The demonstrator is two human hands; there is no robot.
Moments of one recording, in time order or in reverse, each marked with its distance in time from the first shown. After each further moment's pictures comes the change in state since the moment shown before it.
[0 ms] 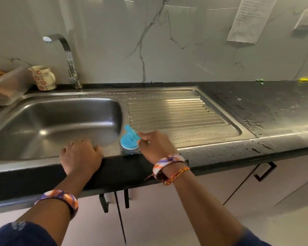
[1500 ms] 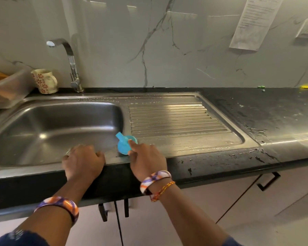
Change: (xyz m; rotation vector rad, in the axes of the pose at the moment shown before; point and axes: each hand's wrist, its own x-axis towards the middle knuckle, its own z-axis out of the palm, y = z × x) left_hand 0.006 0.004 0.002 -0.042 -0.069 0.000; right_hand -0.002 -0.005 0.029 -0.310 0.087 -0.170
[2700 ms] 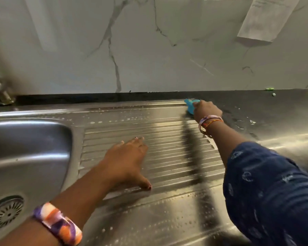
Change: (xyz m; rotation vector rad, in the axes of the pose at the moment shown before) left_hand 0.134 0.222 0.057 0.223 -0.545 0.790; right_hand 0.300 0.305 -0.064 -0.366 0.088 0.415
